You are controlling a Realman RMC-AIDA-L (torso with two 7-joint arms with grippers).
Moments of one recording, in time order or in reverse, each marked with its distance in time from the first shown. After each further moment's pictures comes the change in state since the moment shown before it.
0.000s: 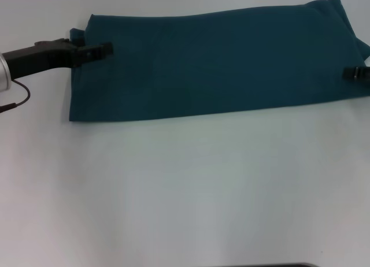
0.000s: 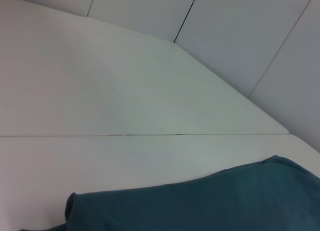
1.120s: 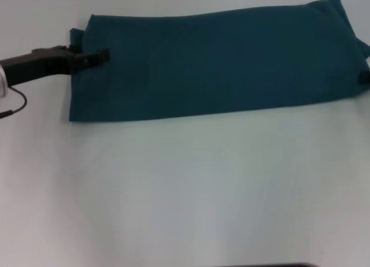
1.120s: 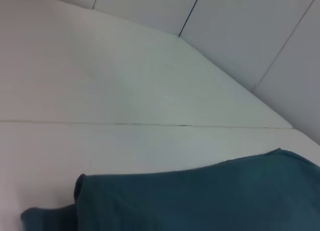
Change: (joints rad) left arm 0.026 0.002 0.001 -0.001 0.007 0.010 -0.007; right arm -0.006 -0.003 0.004 0.000 -0.002 0.017 -0.001
